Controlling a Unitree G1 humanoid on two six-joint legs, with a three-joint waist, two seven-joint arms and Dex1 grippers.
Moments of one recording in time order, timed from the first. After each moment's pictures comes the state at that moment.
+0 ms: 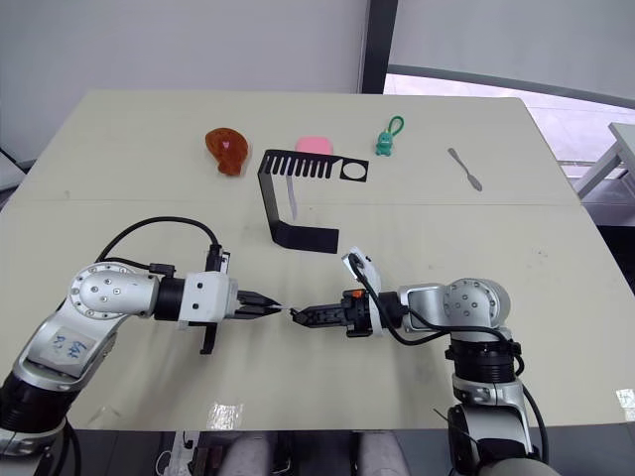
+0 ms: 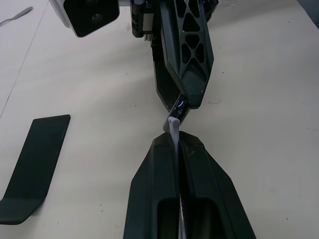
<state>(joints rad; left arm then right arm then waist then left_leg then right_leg) -0.34 0.82 -0.14 -0.42 -0.20 0.24 -1.06 -0.58 -0.26 -0.11 -0.08 1.01 1.61 0.50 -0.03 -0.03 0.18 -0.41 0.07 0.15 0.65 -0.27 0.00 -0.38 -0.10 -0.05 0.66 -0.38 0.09</state>
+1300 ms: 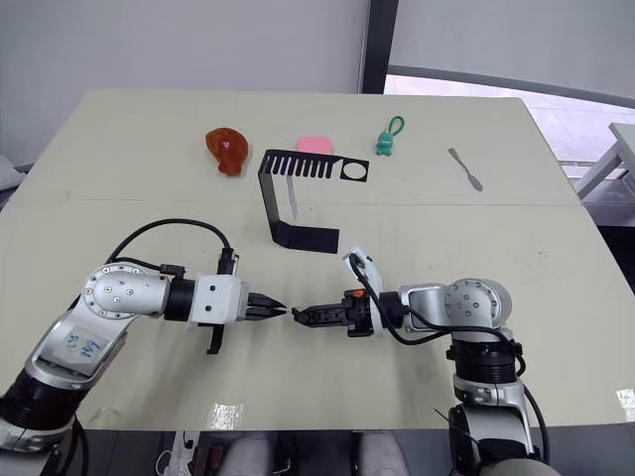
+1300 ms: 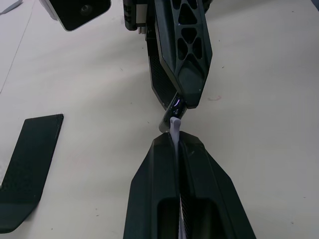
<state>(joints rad) -0.38 0.80 -0.19 -0.42 -0.14 0.27 -1.06 -0.57 -0.27 -0.12 -0.08 1.01 1.61 0.49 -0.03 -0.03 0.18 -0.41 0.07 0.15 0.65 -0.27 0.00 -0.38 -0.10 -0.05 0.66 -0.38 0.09</state>
